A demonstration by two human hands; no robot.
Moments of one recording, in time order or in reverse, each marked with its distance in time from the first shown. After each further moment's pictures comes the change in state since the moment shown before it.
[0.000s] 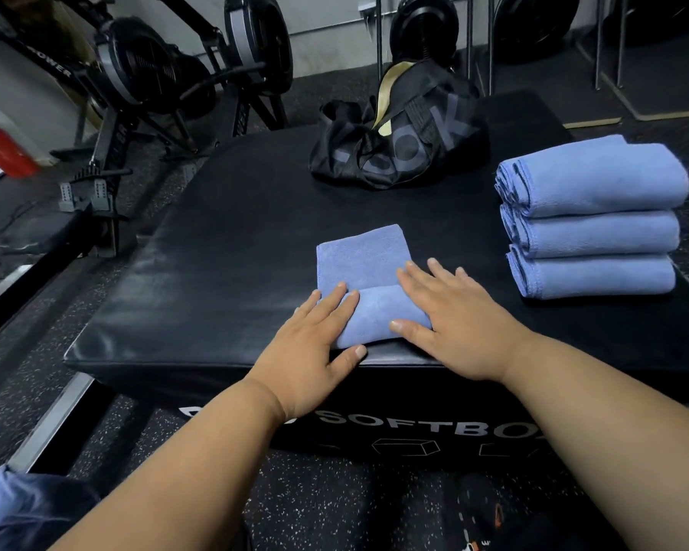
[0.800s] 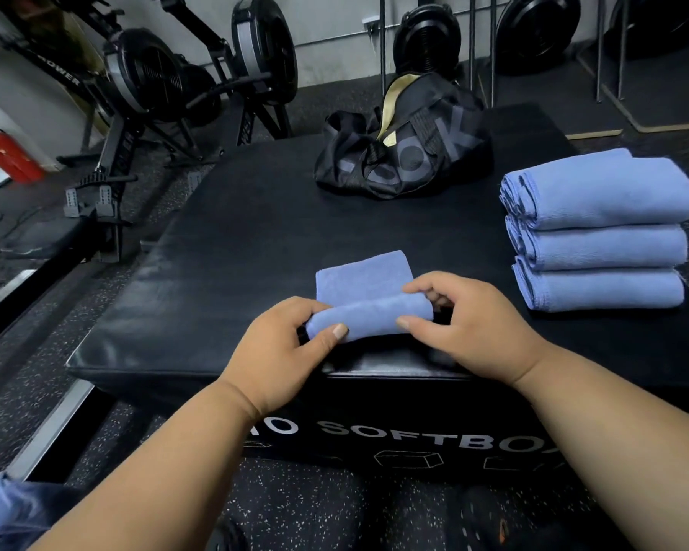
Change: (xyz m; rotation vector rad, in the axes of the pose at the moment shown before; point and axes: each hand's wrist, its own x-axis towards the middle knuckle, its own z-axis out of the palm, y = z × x) left_hand -0.006 -0.008 -0.035 -0.361 0.264 -0.059; right_hand 0.000 -0.001 -0.007 0.578 0.356 0.029
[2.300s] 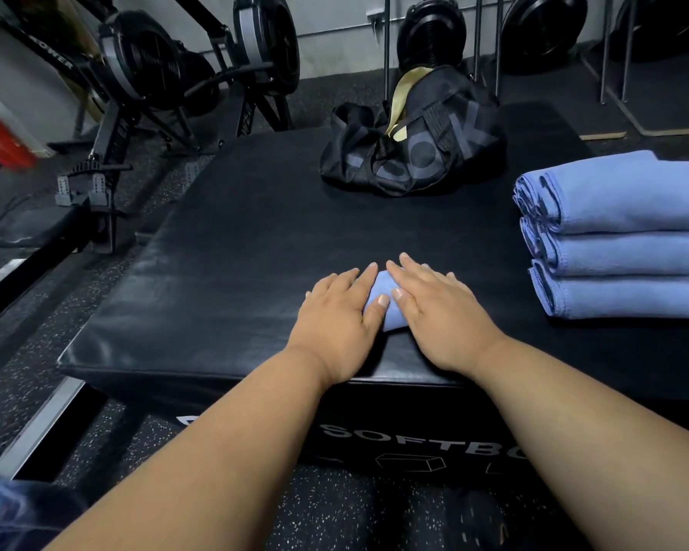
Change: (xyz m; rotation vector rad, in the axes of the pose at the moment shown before) left_hand 0.054 0.006 0.050 0.372 -0.181 -0.089; right_hand 0.038 -0.012 0.042 -0.404 -0.193 0.122
